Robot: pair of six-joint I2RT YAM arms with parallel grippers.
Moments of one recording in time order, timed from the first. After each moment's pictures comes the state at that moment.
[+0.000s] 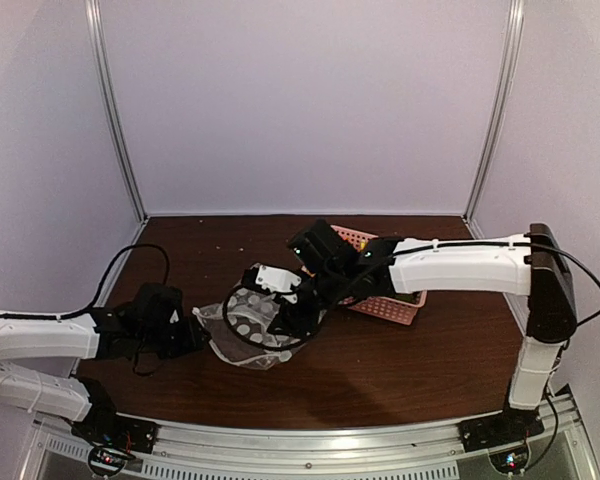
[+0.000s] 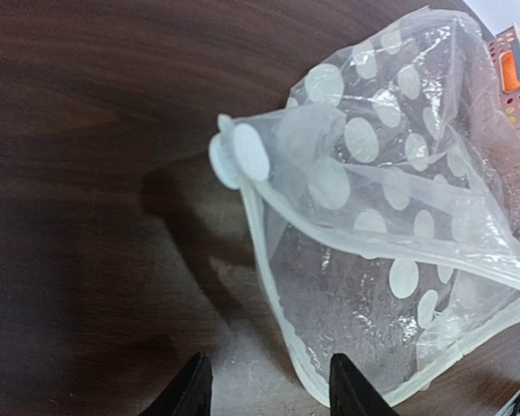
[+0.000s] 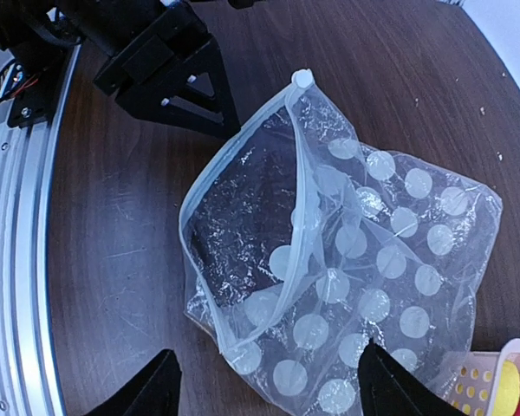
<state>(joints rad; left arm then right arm) -0.72 1.08 0.40 -0.17 -0.11 -0.91 1.04 1.83 1.45 -0.41 -0.18 -0.32</state>
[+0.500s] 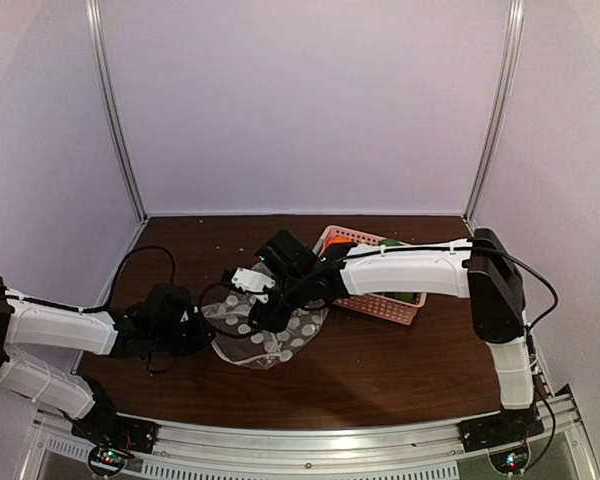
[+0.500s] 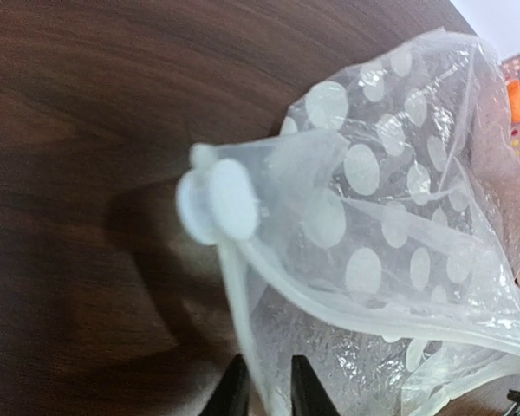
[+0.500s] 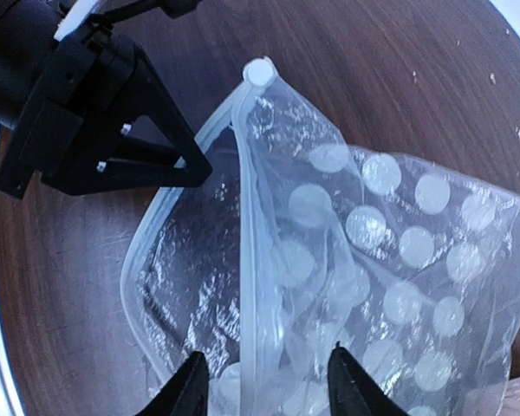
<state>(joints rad) -0.72 1.26 0.40 0.03 -0.12 -0.98 1.06 2.13 1.73 -0.45 -0.12 -0.19</state>
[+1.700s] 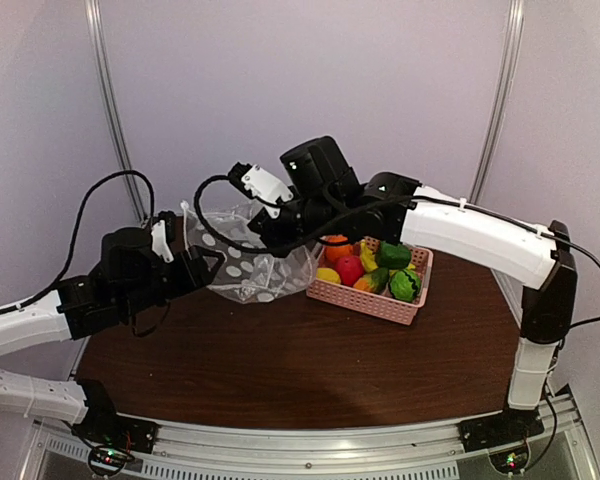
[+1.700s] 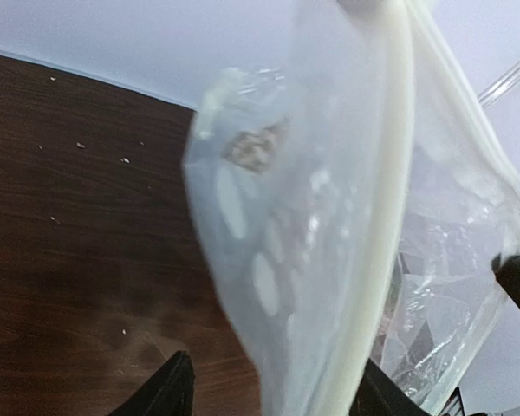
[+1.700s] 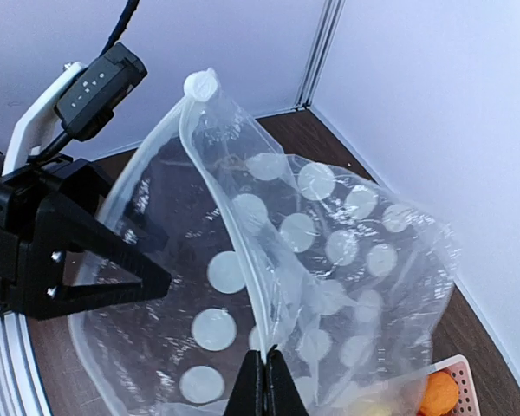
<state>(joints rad) -0.80 0.94 0.70 -0.10 -0.26 -0.79 1.07 1.89 1.96 -0.53 0.12 -0.14</state>
